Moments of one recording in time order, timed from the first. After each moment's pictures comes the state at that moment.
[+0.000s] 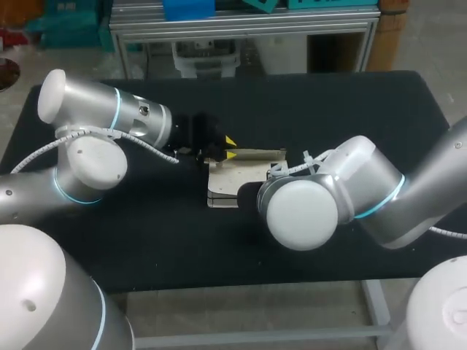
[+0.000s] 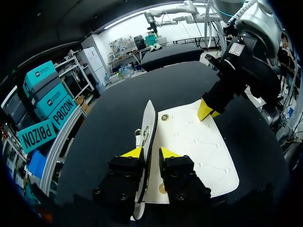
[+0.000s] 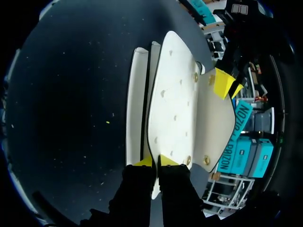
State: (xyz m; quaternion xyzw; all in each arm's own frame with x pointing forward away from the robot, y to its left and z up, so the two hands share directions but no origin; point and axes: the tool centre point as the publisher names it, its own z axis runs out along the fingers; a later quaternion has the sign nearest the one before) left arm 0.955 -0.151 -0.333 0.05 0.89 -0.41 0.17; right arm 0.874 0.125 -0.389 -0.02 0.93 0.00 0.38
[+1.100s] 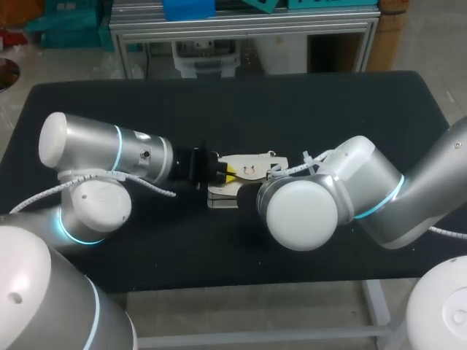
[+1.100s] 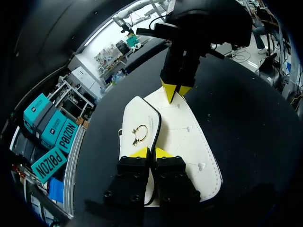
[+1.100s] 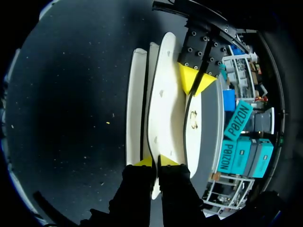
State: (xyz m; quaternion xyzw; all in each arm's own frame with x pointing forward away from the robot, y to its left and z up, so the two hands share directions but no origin) left arm 0.915 -0.153 -0.374 0.18 0.87 -0.38 0.26; right arm 0.874 0.125 -0.389 -0.02 0.93 0.00 0.38
